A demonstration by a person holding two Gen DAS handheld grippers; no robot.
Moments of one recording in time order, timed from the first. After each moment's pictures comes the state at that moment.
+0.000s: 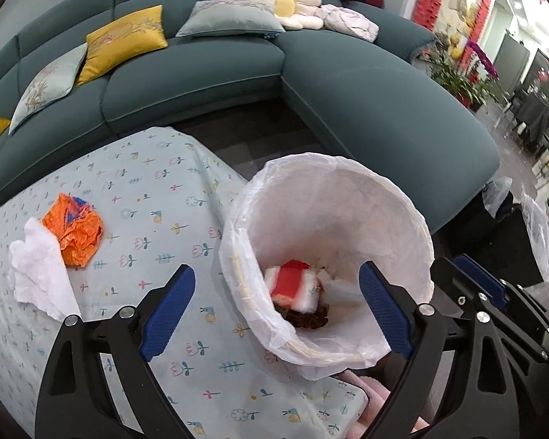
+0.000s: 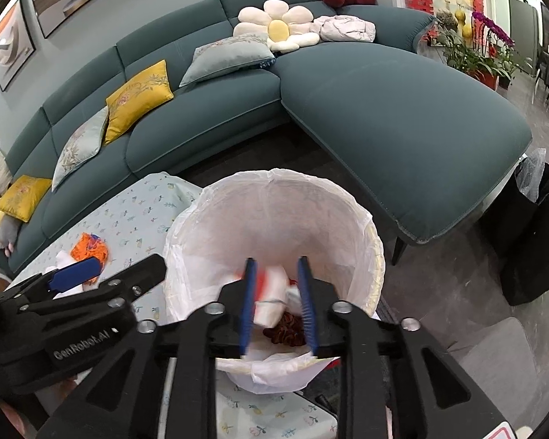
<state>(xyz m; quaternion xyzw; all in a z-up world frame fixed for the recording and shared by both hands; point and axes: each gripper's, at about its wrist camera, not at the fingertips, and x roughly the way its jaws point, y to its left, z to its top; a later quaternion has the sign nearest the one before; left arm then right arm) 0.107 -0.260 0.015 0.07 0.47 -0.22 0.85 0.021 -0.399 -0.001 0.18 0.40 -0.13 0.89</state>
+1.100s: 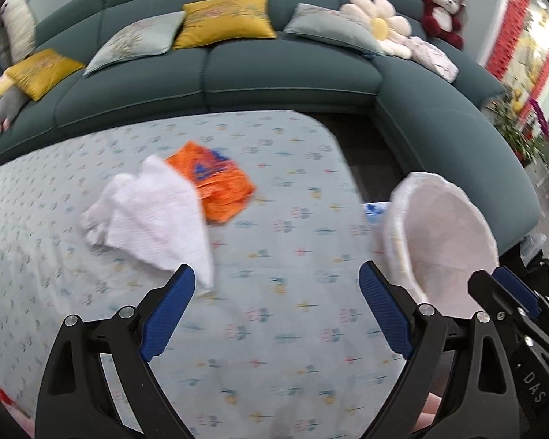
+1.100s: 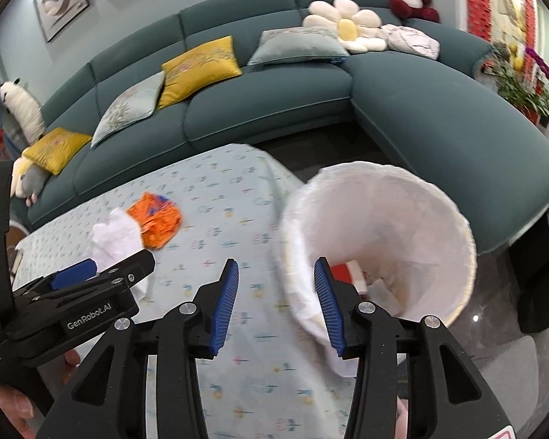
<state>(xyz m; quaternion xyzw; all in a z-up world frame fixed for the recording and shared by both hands) 0.113 -0.091 0.020 0.00 0.47 -0.09 0.88 0.045 -0.263 0.023 0.12 0.42 -0.04 0.90</state>
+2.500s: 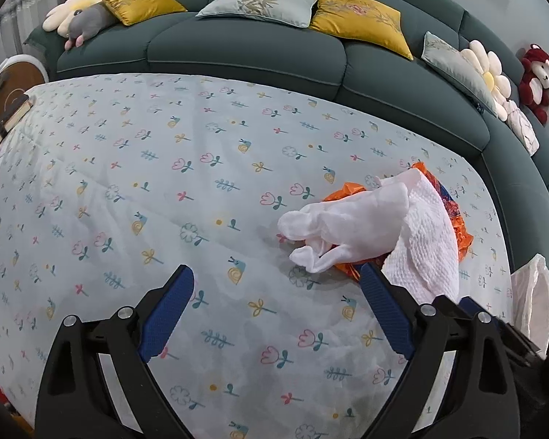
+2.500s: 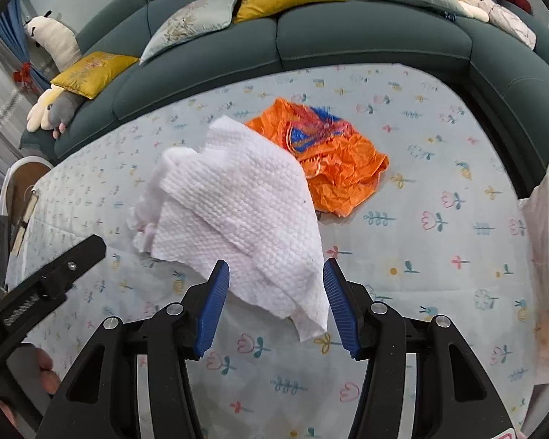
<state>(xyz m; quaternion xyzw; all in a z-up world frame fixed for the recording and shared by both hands) 0.177 0.138 -0.042 -0.10 0.48 0.03 0.87 0.169 -0.063 -0.080 0.10 0.52 0.06 0.85</state>
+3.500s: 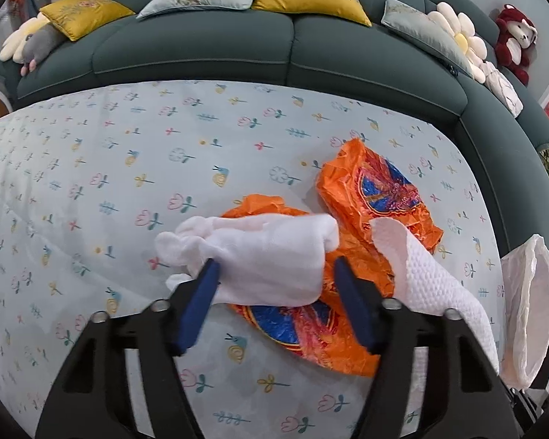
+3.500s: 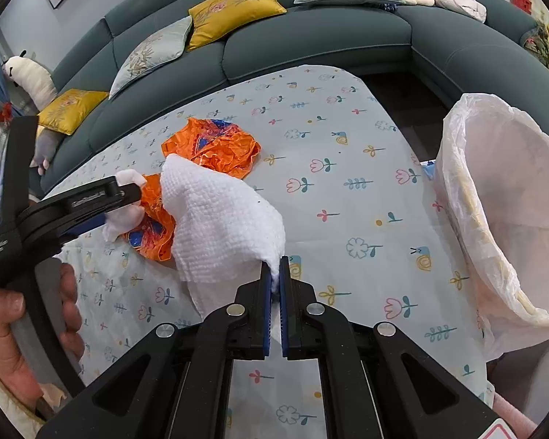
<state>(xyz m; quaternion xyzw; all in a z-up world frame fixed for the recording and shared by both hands) 0.227 0.048 -0.062 -0.06 0.51 -0.02 0.86 0.108 -0.156 -0.067 0.15 0.49 0.01 0.86</state>
